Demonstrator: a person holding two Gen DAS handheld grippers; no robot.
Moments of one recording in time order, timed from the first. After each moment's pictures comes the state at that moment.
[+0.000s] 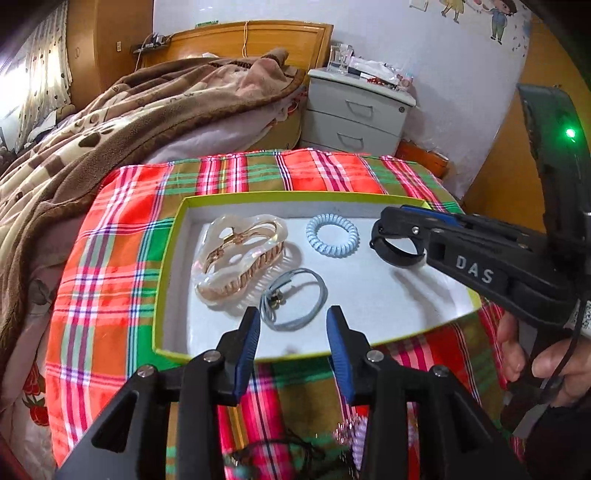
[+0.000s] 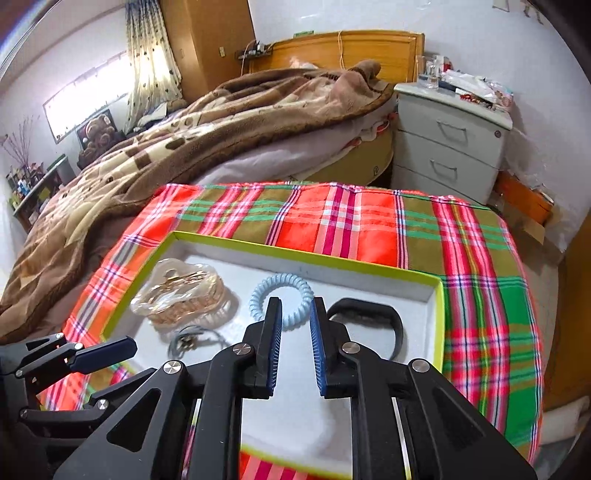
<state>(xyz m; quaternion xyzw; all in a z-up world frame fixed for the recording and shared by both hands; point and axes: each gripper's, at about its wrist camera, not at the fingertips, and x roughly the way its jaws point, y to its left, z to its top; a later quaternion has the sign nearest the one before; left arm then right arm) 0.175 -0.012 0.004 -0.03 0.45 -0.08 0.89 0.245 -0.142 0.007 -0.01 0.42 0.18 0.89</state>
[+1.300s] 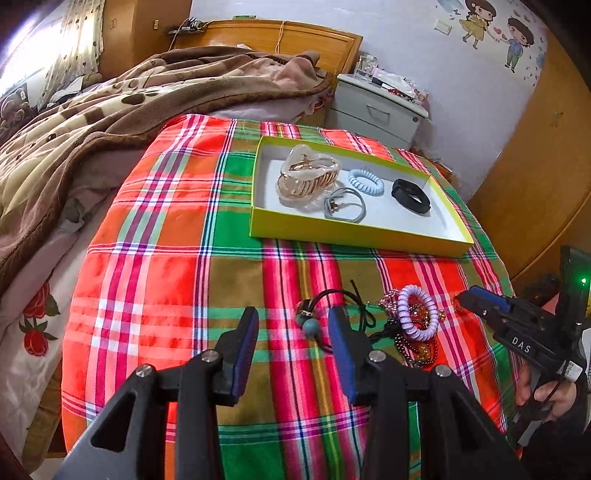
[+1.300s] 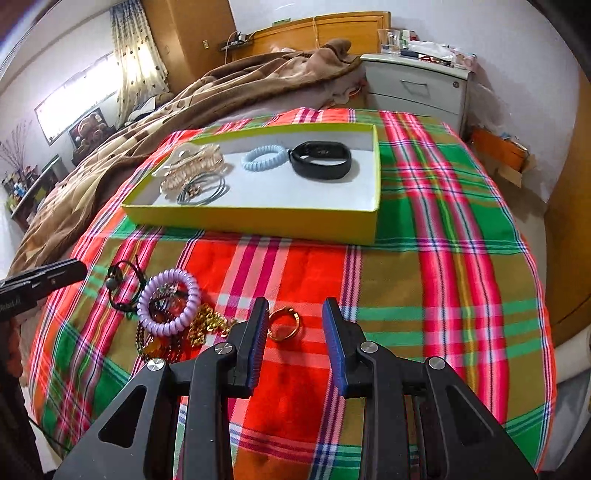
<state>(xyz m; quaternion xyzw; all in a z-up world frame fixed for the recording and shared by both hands) 0.076 0.056 -0.014 -0.09 0.45 -0.06 0.89 0.109 -0.193 -0.040 0.01 0.45 0.15 0.88</state>
